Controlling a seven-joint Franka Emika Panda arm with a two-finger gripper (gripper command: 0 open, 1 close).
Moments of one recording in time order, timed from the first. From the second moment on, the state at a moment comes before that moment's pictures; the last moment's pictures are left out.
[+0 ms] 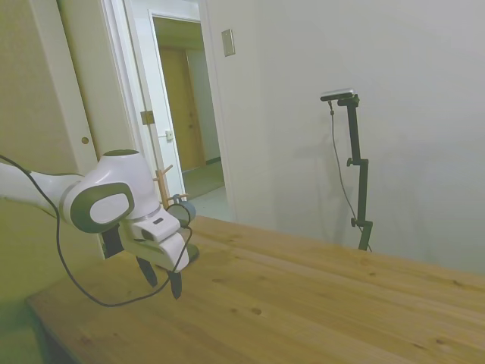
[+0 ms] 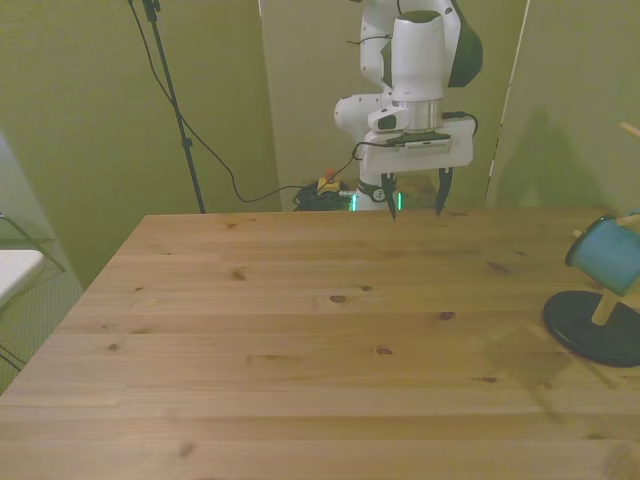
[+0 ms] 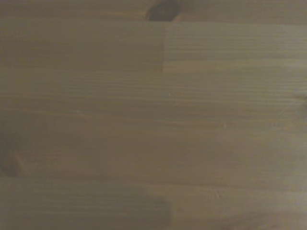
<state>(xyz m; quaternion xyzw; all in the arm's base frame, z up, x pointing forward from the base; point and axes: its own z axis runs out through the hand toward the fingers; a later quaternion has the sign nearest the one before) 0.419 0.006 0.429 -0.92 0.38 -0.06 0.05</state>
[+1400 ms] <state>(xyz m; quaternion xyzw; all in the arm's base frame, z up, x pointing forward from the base) 0.485 0.103 0.434 -0.92 0.19 -0.30 0.13</state>
